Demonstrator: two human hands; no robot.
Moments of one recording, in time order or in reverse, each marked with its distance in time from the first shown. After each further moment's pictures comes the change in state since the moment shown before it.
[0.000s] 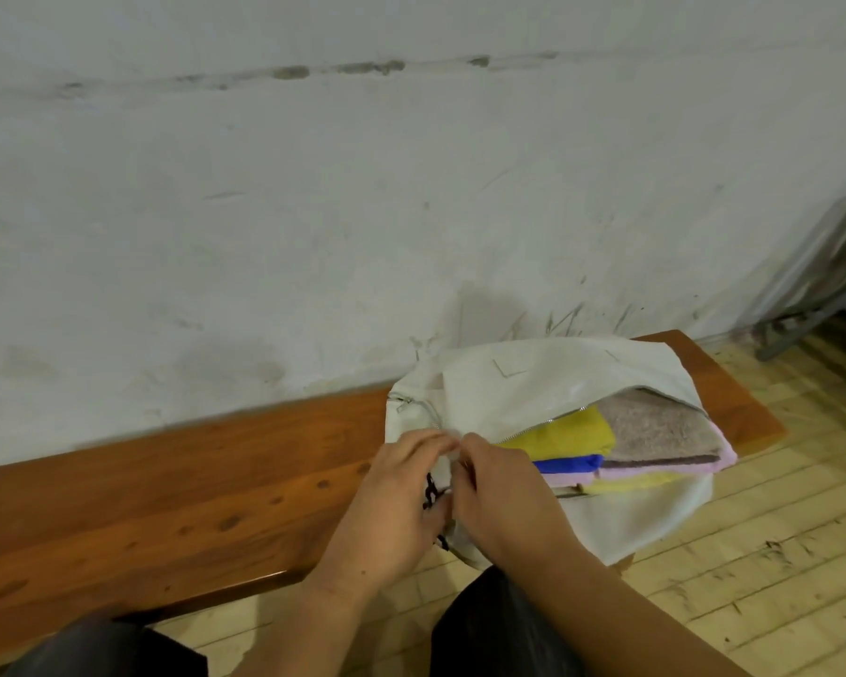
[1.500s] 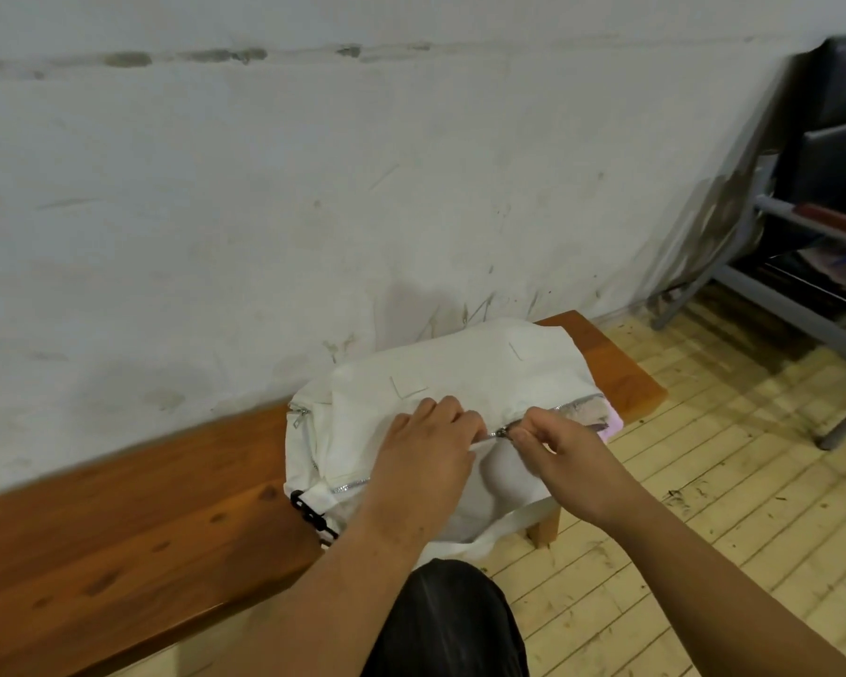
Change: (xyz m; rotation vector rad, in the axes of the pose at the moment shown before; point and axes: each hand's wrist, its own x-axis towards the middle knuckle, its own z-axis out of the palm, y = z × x) left_hand 0.079 0.087 0.071 0.283 -0.024 0.286; right_hand -0.022 0.147 -0.095 0.269 0.058 0.182
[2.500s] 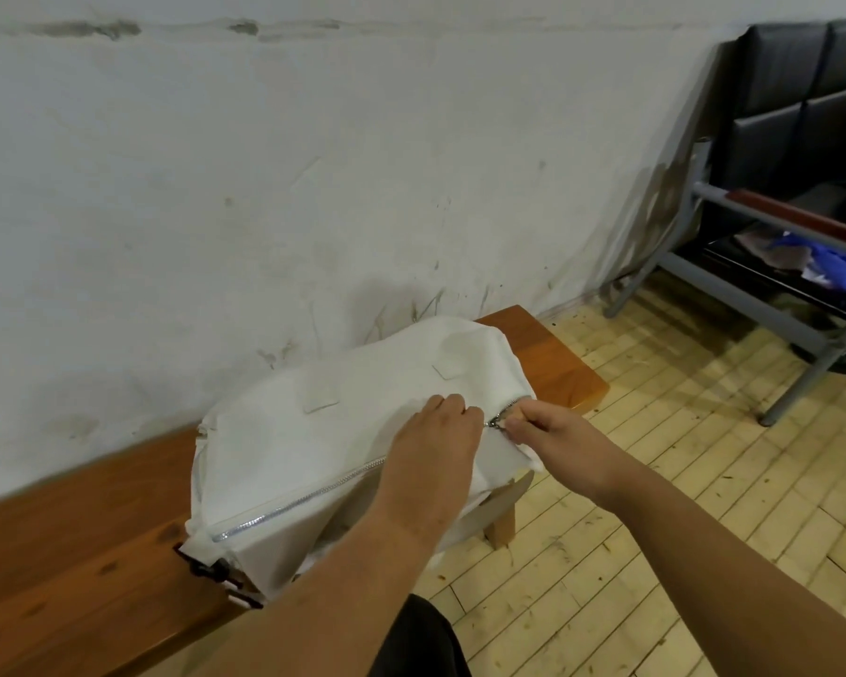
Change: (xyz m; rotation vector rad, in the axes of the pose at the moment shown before) left_hand 0.060 0.065 0.044 0.003 -0.023 0.105; right_hand 0.023 0.060 -0.063 0.165 -0.116 0.183
